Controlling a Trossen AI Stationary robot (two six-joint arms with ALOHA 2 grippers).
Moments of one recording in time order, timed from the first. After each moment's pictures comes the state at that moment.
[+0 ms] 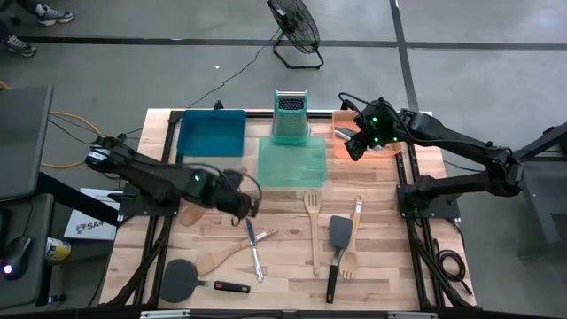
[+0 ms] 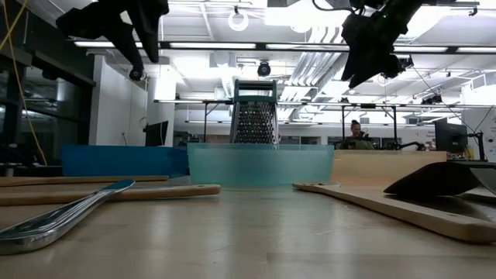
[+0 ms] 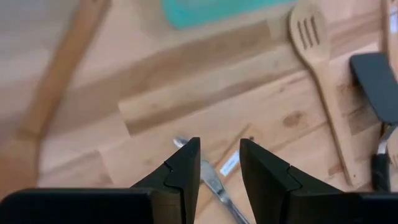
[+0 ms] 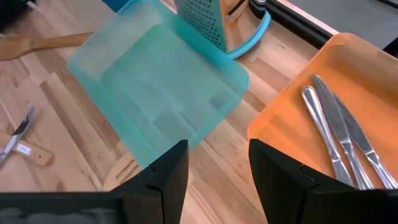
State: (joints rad) left arm -0.32 1.43 1.27 -1.04 -0.32 -1.55; right arm -0.50 1.11 1.04 -0.80 -0.04 0.35
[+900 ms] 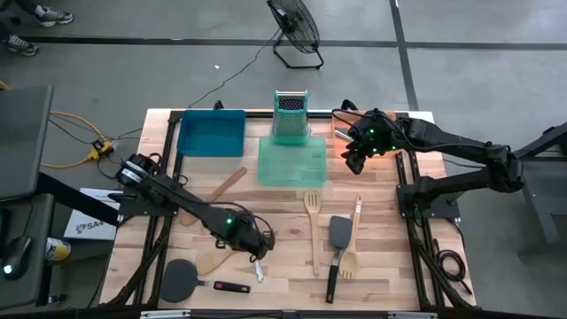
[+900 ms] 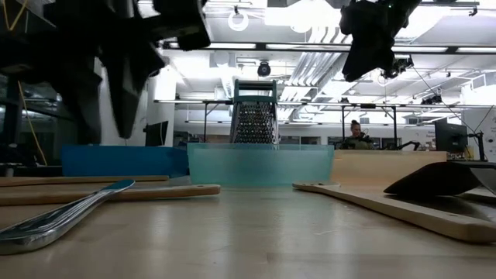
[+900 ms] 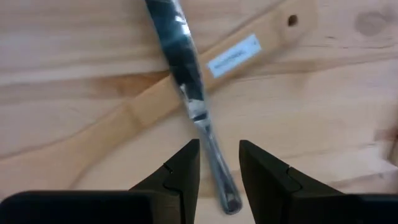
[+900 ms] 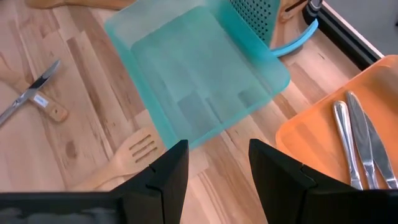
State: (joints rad) left arm -0.47 1.77 1.26 -0.75 -0.06 -2.00; right arm -0.37 1.11 1.04 -0.81 -0.03 0.24
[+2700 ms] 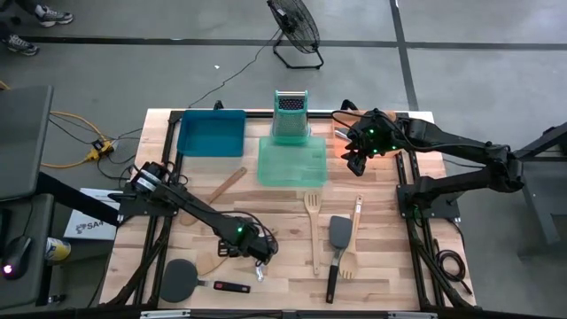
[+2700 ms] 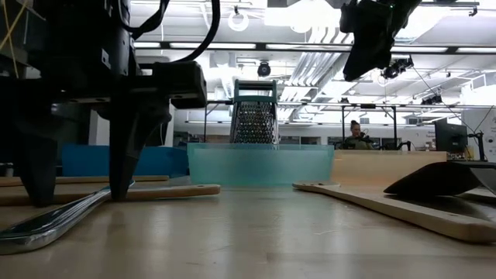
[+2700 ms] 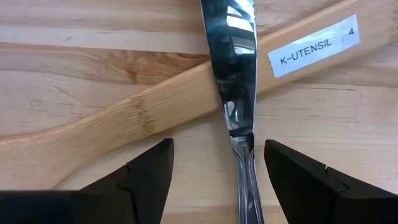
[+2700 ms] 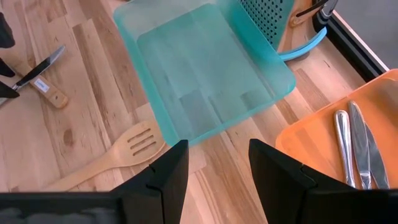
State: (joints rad) left arm -0.48 1.93 1.27 -0.70 0.02 -2.13; right arm -0.37 1.11 1.04 -0.81 -0.05 0.16
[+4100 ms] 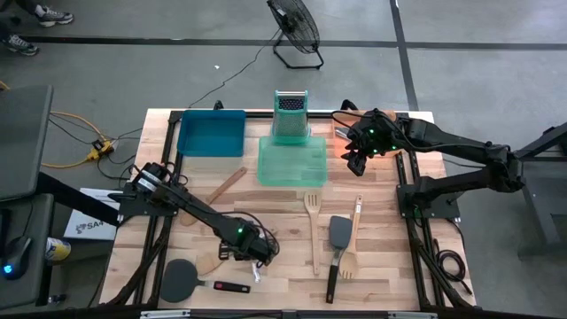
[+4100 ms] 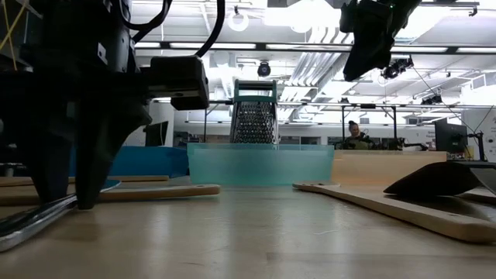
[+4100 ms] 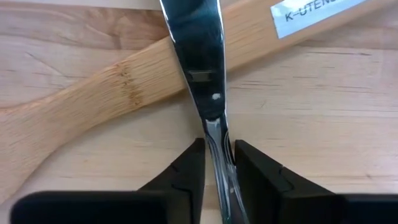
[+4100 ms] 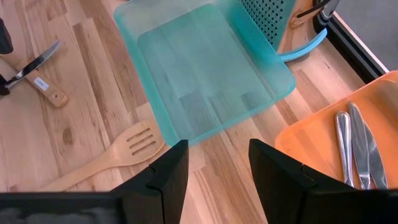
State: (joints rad) left arm -0.48 1.94 1.27 -0.65 0.08 -2.12; right arm -0.37 1.11 1.04 -0.81 -0.05 0.15
